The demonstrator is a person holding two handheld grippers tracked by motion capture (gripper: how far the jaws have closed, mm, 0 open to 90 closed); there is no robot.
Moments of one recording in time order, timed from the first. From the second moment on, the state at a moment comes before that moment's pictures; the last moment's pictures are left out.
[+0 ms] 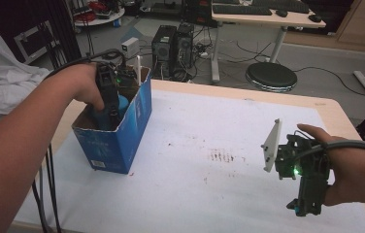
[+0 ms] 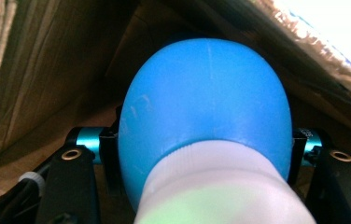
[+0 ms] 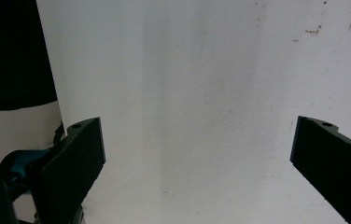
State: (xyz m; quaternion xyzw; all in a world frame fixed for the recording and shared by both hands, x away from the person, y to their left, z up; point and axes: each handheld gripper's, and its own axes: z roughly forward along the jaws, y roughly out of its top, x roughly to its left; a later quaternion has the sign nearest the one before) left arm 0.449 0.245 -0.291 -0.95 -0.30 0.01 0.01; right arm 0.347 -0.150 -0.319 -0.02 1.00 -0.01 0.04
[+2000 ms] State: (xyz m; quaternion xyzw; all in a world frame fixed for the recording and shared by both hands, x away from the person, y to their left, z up) left arm 0.427 0.198 -0.205 -0.97 -0.24 -0.02 -0.04; right arm 0.342 -0.149 -0.307 -0.03 1.00 -0.01 0.05
